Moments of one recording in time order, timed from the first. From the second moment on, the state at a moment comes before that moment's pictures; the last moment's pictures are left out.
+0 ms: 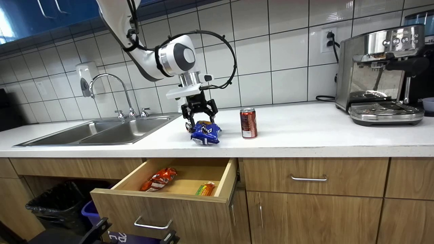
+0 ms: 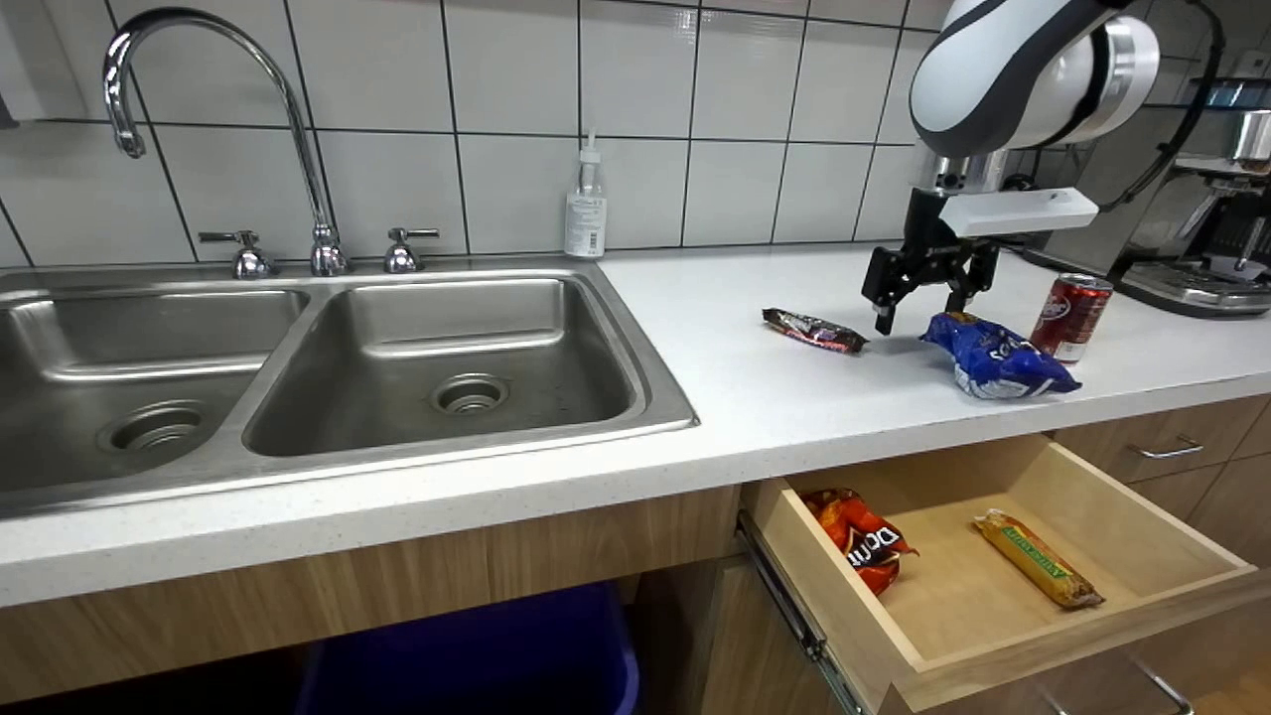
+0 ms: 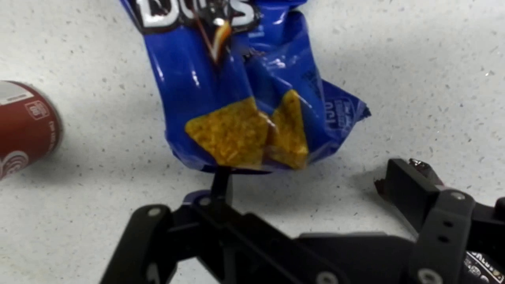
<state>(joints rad) 0.05 0.45 -0.09 -1.91 -0.09 2.39 0.02</state>
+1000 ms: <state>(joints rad) 0.06 0.36 -0.09 -2.06 -0.12 2.39 0.06</state>
